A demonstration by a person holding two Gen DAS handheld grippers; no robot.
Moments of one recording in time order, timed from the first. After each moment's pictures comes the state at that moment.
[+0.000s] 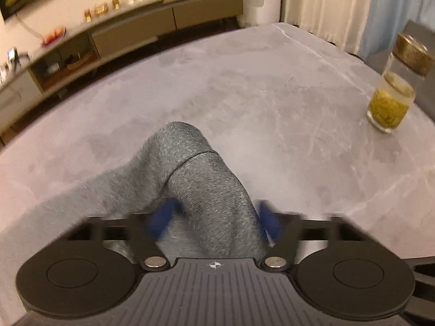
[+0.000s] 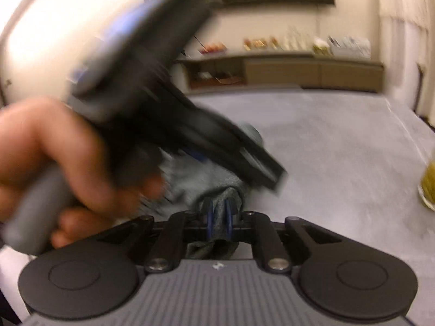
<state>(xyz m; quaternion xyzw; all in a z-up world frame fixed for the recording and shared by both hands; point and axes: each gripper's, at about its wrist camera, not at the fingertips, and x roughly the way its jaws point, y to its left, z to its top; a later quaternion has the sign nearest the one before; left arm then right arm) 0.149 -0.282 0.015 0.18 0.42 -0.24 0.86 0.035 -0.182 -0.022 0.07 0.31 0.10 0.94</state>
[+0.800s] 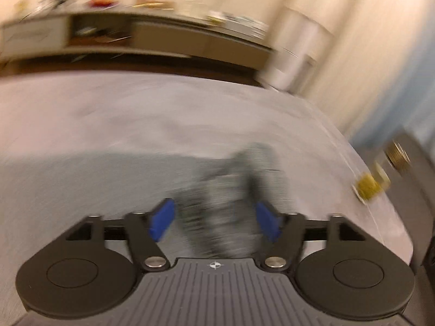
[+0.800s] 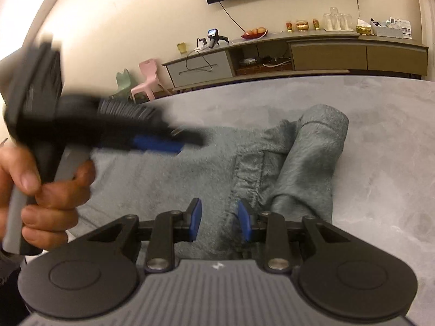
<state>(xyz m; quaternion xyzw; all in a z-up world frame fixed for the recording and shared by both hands) 0.147 -0.135 0.038 -0.03 0.40 -0.27 0.88 0.083 -0.122 -0.040 0.10 0.36 0.18 0.91</state>
